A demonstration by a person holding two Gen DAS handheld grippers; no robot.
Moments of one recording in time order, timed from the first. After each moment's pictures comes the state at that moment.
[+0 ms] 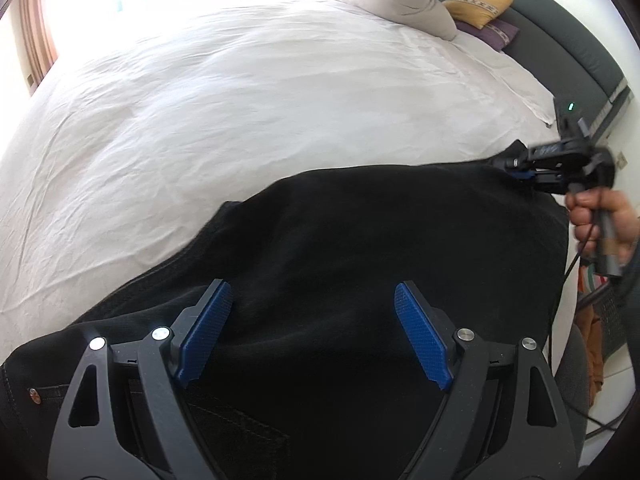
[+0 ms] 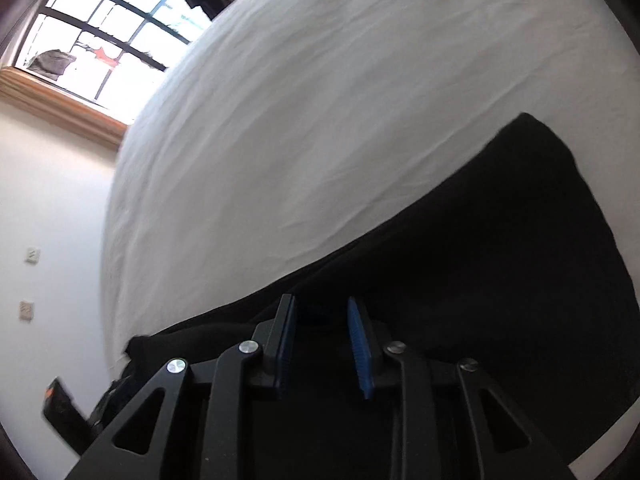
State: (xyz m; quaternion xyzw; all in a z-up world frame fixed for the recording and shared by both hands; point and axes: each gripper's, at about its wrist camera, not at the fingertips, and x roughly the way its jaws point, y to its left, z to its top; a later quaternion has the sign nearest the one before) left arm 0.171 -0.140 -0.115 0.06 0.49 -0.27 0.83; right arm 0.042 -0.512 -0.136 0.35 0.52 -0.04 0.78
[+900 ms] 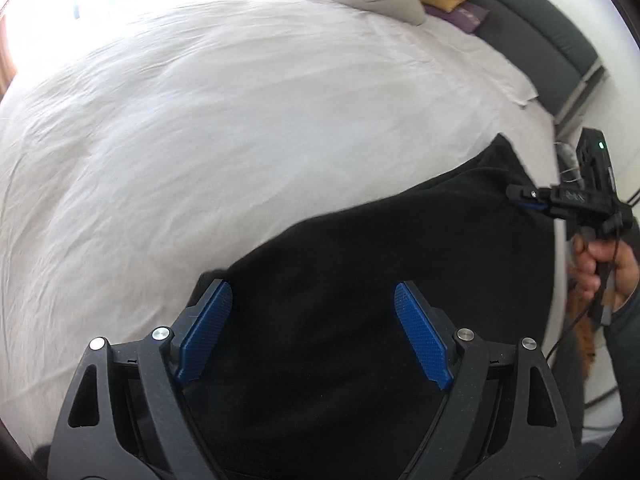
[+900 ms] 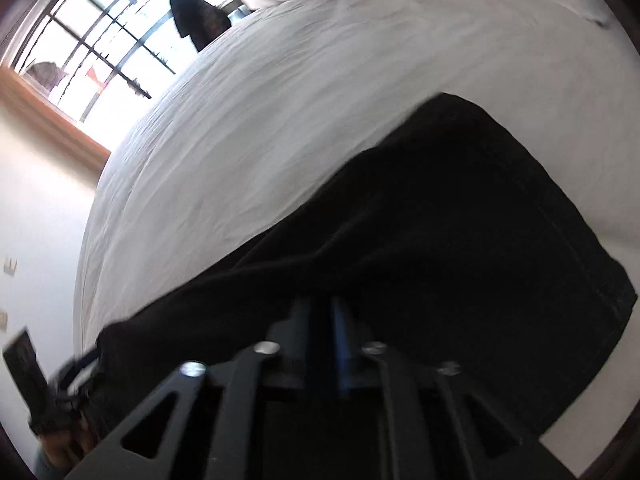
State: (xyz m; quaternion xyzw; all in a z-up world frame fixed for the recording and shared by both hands) left arm 0.219 -0.148 -0.107 0.07 0.50 -0.34 0.79; right arm -0.007 -0.488 -0.132 0.31 0.47 -0.07 0.82
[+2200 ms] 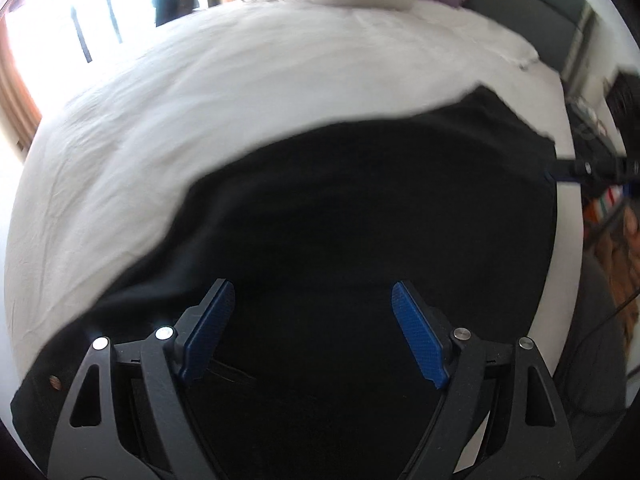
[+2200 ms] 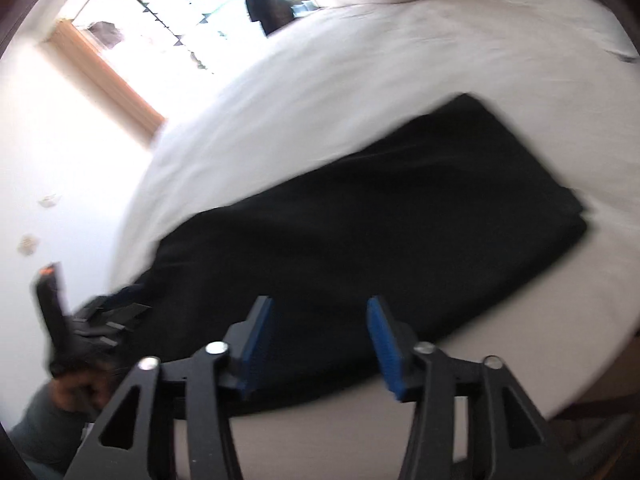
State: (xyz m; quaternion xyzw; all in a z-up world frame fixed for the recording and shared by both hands) left arm 0.118 -0.146 -0.107 0.17 0.47 -0.29 0.82; right arm -0.063 -0.441 -0.095 0.28 0.46 0.03 0.84
